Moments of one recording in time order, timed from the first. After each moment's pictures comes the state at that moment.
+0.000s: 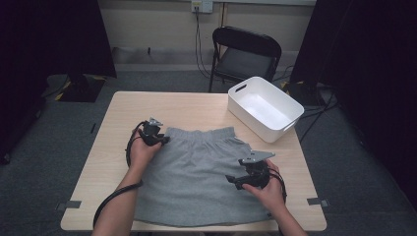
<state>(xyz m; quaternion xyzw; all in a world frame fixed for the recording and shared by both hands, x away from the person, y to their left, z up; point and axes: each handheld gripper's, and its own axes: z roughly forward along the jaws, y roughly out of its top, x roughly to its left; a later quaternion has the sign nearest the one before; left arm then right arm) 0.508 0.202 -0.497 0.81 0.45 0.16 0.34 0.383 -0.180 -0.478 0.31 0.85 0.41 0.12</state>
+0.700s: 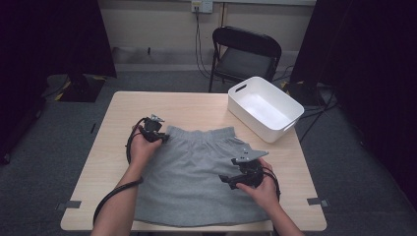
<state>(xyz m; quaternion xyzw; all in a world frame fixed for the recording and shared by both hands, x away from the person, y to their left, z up) 0.509 0.198 -0.474 0.82 0.45 0.15 0.32 0.385 -0.160 -0.475 0.29 0.85 0.43 0.11</state>
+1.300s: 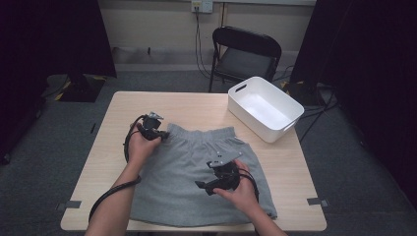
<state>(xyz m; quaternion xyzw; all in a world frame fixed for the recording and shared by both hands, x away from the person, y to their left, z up) 0.504 0.197 -0.458 0.82 0.44 0.14 0.33 0.370 -0.088 -0.462 0.23 0.87 0.44 0.08</state>
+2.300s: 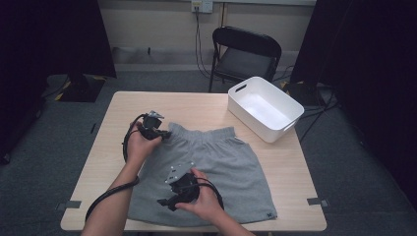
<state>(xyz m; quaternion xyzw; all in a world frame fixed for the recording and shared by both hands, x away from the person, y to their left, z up) 0.495 0.193 -0.443 0.82 0.43 0.13 0.35 0.342 0.021 -0.473 0.11 0.90 0.42 0.01</state>
